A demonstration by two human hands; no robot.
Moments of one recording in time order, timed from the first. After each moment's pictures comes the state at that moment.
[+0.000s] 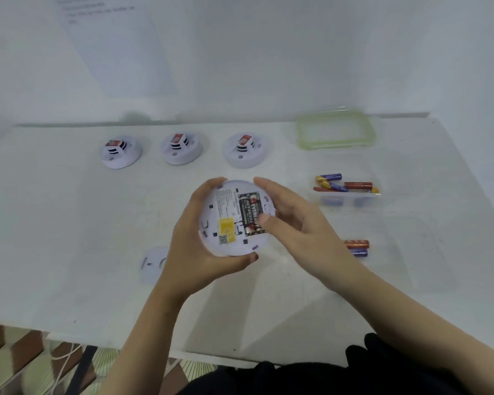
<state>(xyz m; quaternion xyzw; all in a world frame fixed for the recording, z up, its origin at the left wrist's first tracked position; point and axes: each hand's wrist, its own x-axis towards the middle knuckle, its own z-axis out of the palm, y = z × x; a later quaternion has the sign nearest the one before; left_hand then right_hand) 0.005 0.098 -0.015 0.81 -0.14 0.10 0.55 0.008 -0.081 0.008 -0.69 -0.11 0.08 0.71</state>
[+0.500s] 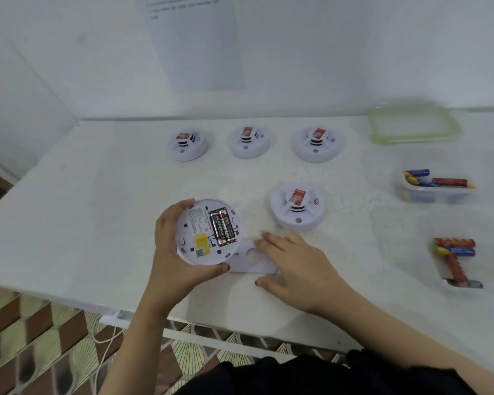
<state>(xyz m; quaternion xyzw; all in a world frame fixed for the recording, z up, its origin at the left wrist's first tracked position) -0.024 0.270 -0.039 0.83 -0.02 0.11 0.54 -0.006 0.049 -0.051 -0.93 -0.29 0.06 0.21</state>
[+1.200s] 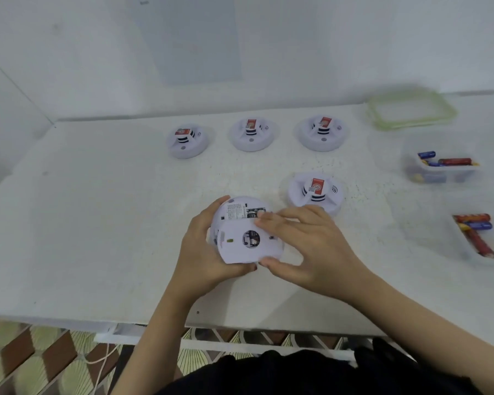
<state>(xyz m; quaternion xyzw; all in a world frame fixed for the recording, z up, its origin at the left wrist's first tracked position) -0.002 0.290 -0.049 0.83 -0.08 0.02 0.55 -0.004 0.086 -0.043 -0.89 -0.32 -0.20 0.26</state>
